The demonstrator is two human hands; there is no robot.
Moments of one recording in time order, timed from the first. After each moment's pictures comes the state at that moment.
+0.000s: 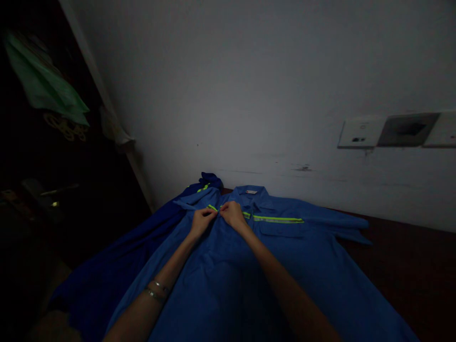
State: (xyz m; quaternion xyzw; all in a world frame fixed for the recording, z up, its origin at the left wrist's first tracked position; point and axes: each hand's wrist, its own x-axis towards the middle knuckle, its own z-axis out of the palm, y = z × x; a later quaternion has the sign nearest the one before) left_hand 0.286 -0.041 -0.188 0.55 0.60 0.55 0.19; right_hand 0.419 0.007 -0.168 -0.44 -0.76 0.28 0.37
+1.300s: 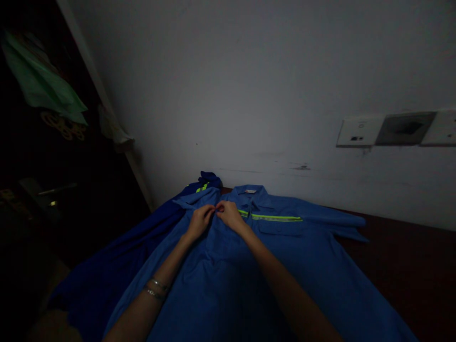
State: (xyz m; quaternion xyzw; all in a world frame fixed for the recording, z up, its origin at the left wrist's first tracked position) left_hand 0.280 -0.054 -0.182 0.72 0.56 0.40 -0.02; right_hand 0.421 0.000 -0.166 -0.34 -0.81 0.29 0.38
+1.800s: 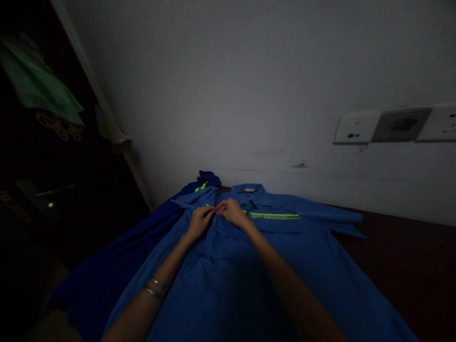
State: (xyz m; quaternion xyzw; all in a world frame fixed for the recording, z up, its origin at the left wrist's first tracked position) left_hand 0.286 -0.053 -0.182 0.73 0.55 0.41 -0.03; right_hand 0.433 0.013 -0.169 -0.32 -0.81 0.36 0.33
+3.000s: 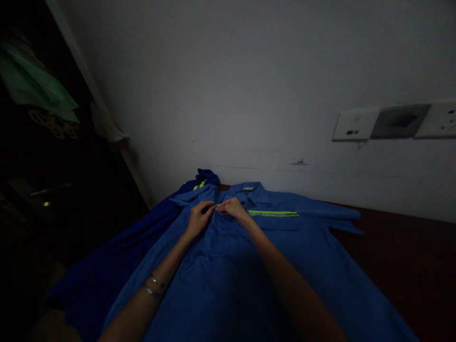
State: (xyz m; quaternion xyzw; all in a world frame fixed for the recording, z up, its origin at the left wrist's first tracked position) left_hand 0.293 -0.053 -0.181 0.69 0.52 0.50 0.00; right_hand 0.435 0.013 -0.172 -0.36 -0.63 0.59 0.36
